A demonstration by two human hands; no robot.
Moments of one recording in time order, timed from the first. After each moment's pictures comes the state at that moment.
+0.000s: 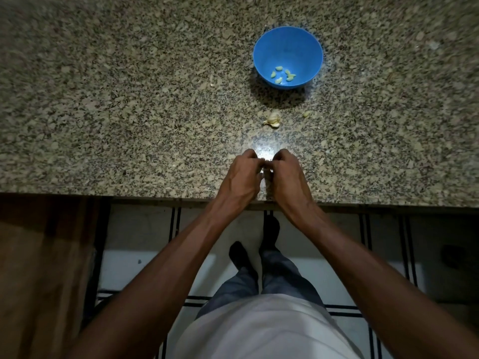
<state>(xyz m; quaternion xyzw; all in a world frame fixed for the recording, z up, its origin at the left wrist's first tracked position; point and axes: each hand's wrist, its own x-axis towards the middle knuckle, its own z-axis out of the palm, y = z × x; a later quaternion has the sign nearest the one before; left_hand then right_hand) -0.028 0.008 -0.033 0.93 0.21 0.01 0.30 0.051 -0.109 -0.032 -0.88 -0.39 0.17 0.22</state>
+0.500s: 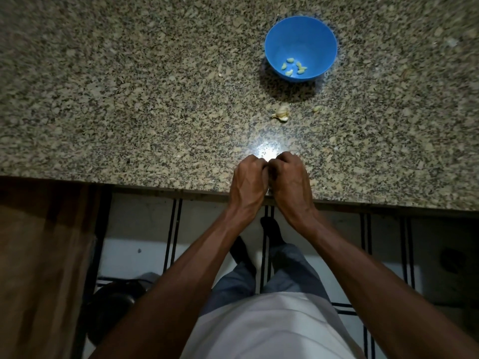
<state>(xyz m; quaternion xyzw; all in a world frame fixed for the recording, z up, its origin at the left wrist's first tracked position) -0.041 -0.022 -0.046 0.88 0.34 0.11 0.32 0.034 -0.111 -0.039 -0.89 -0.39 0.11 0.21</state>
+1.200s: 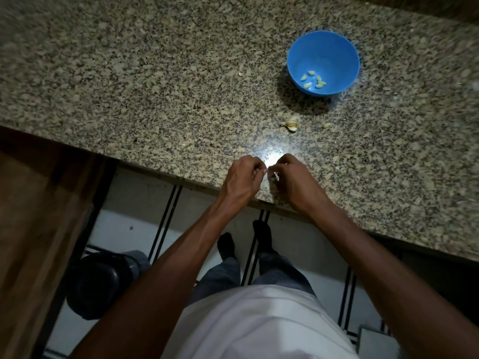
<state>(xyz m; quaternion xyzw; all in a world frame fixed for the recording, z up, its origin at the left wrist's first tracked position) -0.043 -0.010 -0.042 0.85 0.35 0.11 0.39 0.089 -0.116 -0.015 -0.79 -0.53 0.27 0.15</state>
